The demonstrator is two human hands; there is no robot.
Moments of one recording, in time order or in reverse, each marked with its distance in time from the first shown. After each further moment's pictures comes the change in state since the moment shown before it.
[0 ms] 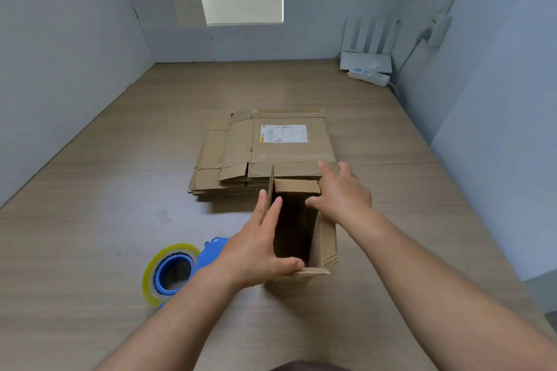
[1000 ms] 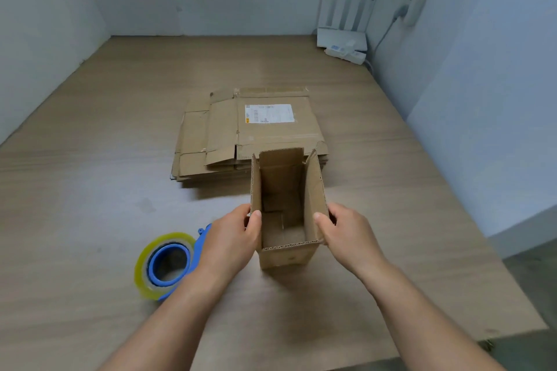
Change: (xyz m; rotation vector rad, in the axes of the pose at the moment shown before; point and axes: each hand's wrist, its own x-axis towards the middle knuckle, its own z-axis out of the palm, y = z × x) left_hand -0.017 -0.022 -0.001 -0.222 0.278 -0.161; right_hand -0.105 -0.001 0.024 0.452 -0.009 0.107
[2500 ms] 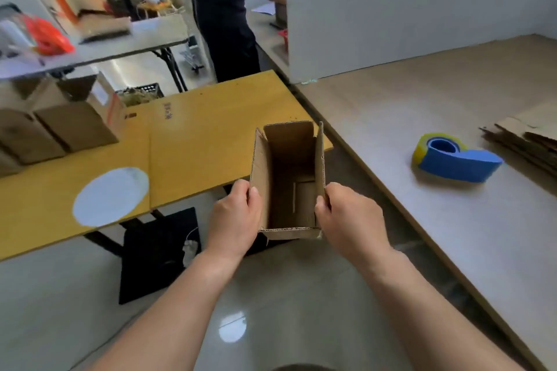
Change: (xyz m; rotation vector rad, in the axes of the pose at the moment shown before) left_hand -0.522 0.003 0.042 0.105 1.099 -0.899; right_hand -0.350 -0.008 0.058 -0.173 -0.418 -1.438
